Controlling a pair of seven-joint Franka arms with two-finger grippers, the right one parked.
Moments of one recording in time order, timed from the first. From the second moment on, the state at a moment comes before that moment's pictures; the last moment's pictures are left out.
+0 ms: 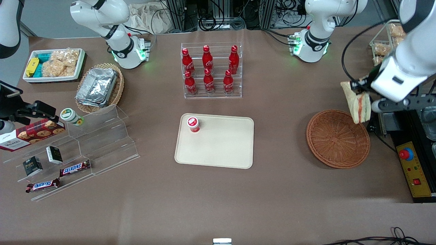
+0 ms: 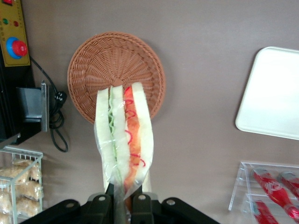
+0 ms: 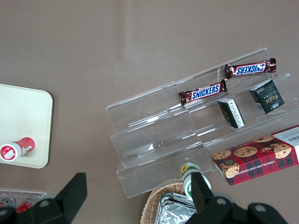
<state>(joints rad) -0.06 0.06 -0.16 -1.40 0.05 1.35 -0.29</state>
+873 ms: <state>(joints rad) -0.21 0.40 -0.53 -1.42 0.18 1.63 -0.91</state>
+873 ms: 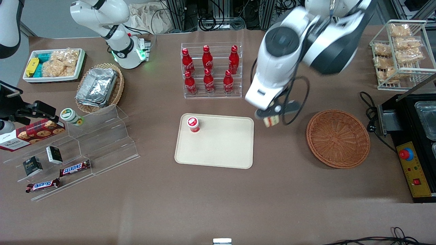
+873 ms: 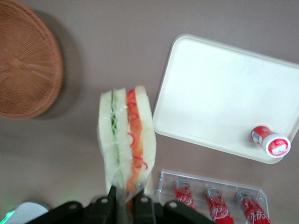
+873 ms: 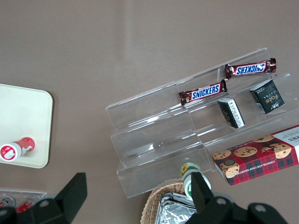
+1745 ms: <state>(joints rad) -0.26 0.81 -0.52 -1.45 0.40 2.02 -1.07</state>
